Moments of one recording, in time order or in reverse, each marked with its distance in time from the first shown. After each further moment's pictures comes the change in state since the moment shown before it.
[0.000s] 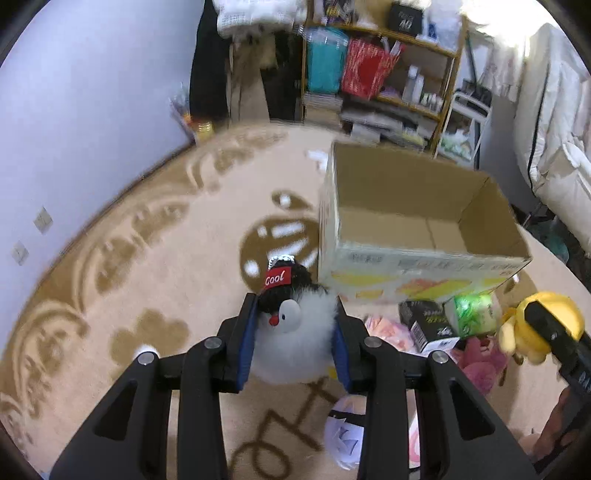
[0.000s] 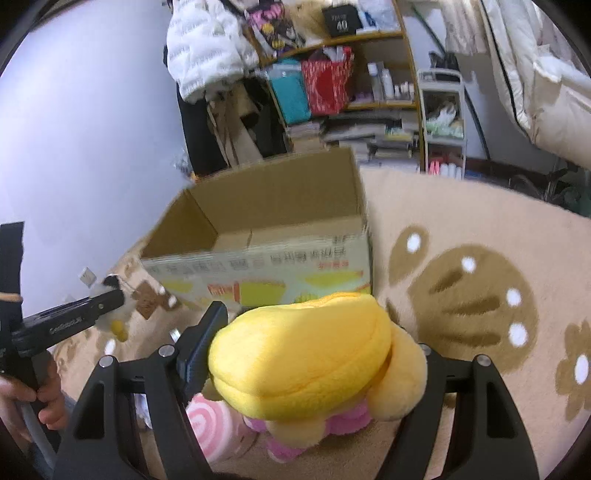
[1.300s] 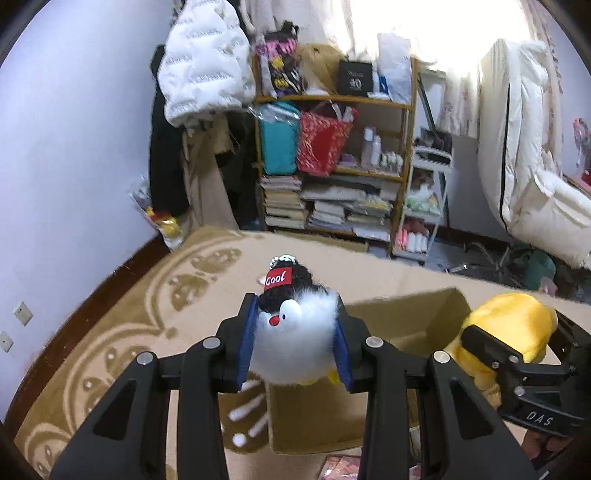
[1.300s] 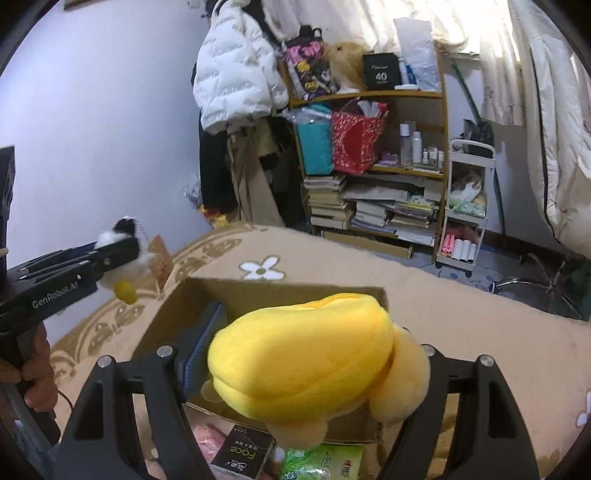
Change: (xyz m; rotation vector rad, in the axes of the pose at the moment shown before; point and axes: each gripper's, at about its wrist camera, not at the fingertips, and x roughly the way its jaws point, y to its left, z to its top) left arm 0.003 -0.054 0.127 0.138 -0.271 -0.089; right arm 0.039 0.031 0.101 -0.173 -0.123 -0.006
